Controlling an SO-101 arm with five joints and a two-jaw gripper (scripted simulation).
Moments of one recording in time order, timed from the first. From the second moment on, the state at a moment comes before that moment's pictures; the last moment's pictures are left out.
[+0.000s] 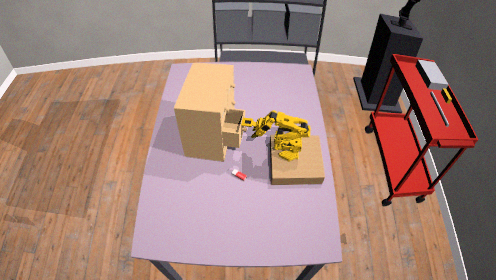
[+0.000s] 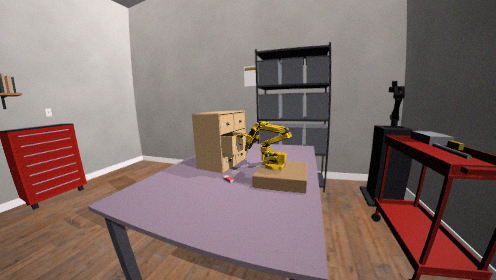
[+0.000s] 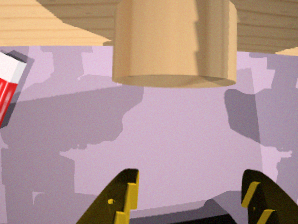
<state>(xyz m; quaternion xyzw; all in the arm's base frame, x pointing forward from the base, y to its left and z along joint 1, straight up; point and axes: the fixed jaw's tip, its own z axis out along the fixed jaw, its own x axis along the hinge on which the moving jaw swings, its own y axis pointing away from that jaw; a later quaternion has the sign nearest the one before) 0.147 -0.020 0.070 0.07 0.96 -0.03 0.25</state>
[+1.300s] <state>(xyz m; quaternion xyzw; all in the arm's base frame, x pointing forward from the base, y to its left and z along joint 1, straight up) 0.120 -0.017 0.211 0.07 0.86 -0.06 0.50</state>
